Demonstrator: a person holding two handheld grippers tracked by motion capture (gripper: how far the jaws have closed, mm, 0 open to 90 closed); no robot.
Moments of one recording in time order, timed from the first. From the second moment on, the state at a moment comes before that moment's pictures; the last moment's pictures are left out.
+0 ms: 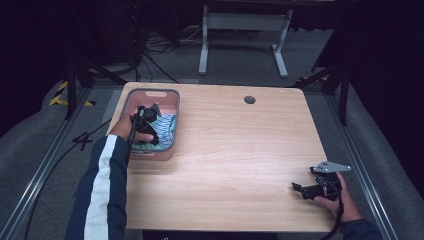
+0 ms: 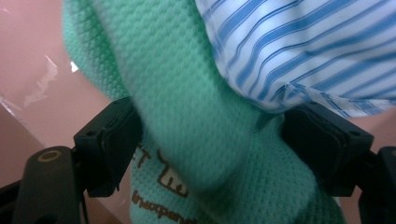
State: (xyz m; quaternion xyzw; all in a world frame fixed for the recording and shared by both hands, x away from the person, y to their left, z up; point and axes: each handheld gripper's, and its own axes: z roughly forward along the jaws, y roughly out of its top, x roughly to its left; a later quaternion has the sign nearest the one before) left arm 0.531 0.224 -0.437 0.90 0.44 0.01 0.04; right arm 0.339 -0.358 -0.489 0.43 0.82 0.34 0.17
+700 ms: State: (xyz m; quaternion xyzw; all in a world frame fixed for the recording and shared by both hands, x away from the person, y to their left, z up) left arm 0.513 0.233 -0.393 0.90 0.41 0.08 0.09; right arm 0.339 -0.358 -0.489 0.43 0.82 0.34 0.17
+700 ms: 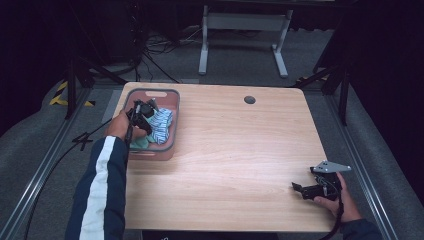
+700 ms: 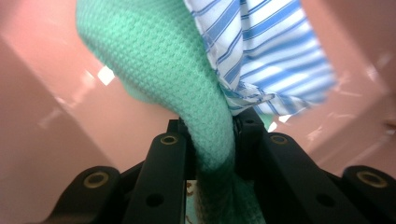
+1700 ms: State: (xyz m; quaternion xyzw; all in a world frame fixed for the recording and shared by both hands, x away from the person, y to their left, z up) left arm 0.411 0.180 -0.284 0.88 0.28 0.19 0.33; right arm 0.339 -0.359 -0.489 0.43 0.82 0.34 0.17
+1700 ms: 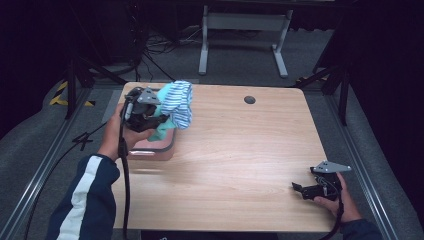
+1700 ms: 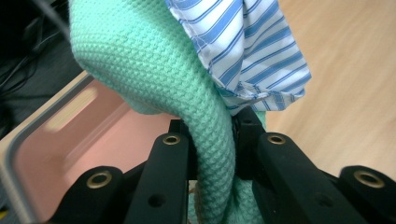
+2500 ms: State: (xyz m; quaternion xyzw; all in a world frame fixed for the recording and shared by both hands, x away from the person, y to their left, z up) left arm 0.436 0.033 -0.400 0.94 0.20 0.06 0.27; right arm 0.339 -0.359 -0.489 0.43 0.82 0.34 0.17
